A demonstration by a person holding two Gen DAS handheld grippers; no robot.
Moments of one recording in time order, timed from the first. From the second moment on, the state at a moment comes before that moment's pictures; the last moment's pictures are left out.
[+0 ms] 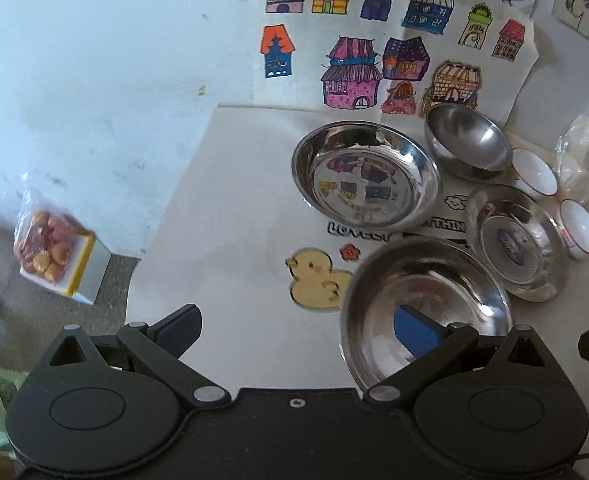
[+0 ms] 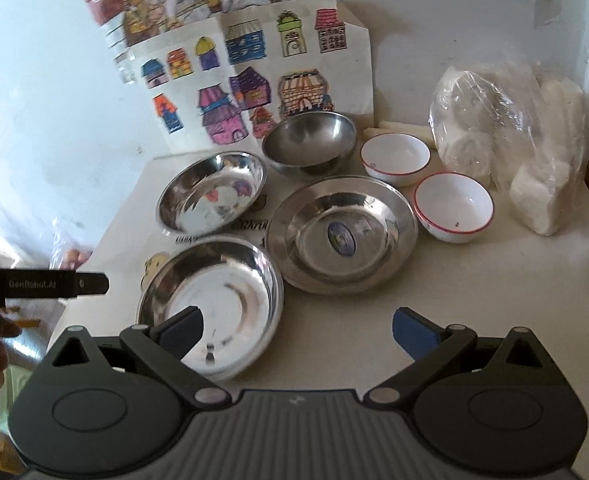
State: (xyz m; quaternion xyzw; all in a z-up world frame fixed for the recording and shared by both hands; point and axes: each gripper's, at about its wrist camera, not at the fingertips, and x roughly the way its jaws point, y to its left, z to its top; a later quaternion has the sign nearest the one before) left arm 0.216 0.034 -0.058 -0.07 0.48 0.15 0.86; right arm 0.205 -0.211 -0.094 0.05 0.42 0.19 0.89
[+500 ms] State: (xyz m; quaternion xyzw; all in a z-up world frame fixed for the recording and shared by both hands) left arm 0.329 0.107 -0.099 -0.03 0.50 0.10 0.86; right arm 0.293 -0.118 -0.113 0.03 0.42 0.17 0.89
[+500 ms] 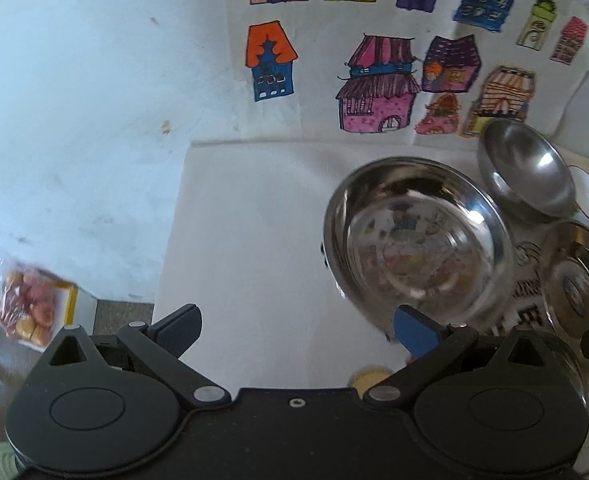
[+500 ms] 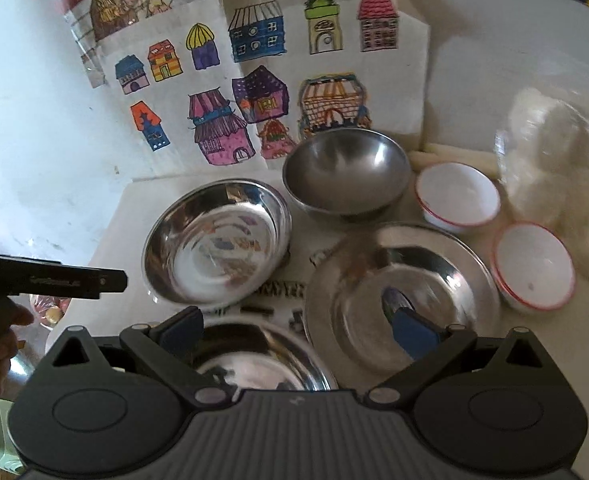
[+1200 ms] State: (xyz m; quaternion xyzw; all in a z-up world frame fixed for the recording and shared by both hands) left arm 0.378 0.123 -0.133 -0.07 0.52 0.02 0.85; right arm 0.363 -0.071 -0.138 0.03 0.45 0.19 0.87
